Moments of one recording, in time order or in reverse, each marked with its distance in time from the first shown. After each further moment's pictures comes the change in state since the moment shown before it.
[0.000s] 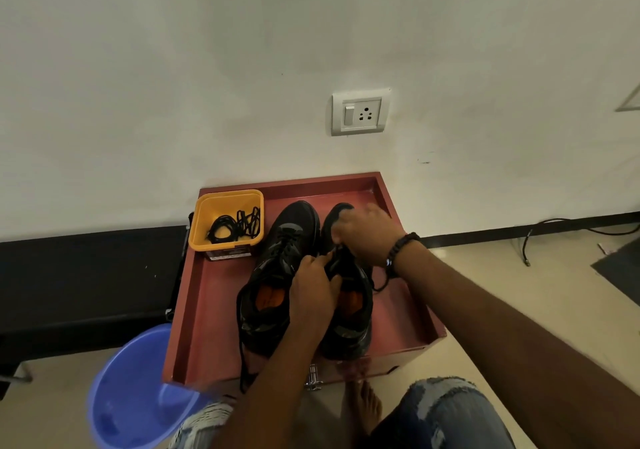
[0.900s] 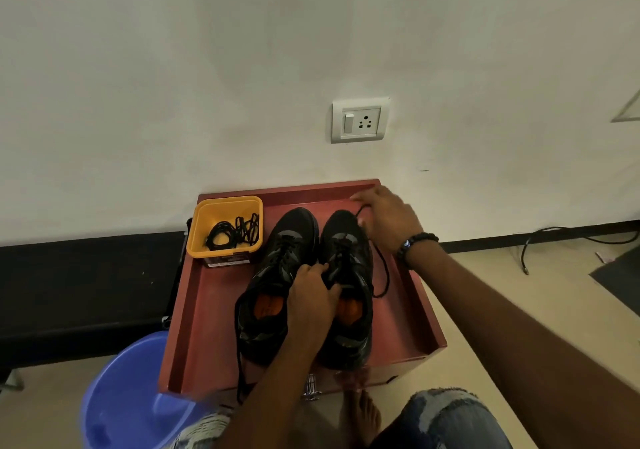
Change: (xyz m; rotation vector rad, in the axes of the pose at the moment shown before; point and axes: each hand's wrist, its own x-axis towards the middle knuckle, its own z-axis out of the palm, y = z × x) left_hand 0.001 0.000 0.001 -0.044 0.004 -0.067; right_hand -0.001 0.032 -0.005 0.371 0.198 0.400
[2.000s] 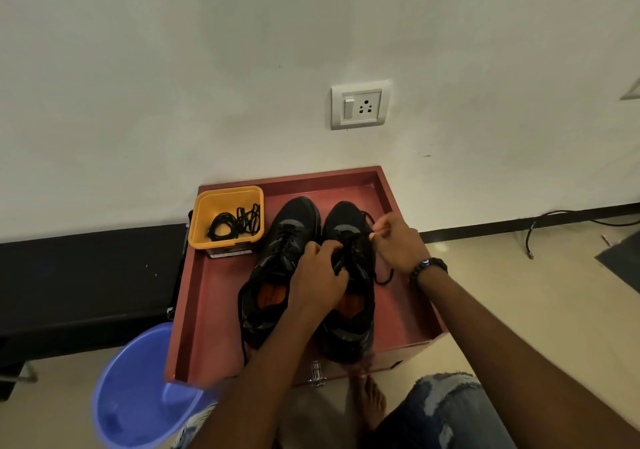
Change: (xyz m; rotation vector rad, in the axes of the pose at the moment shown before) left_hand 0.011 0.006 -0.012 0.109 -0.141 0.145; right_hand -0.048 0.014 0.033 0.420 -0.048 0.386
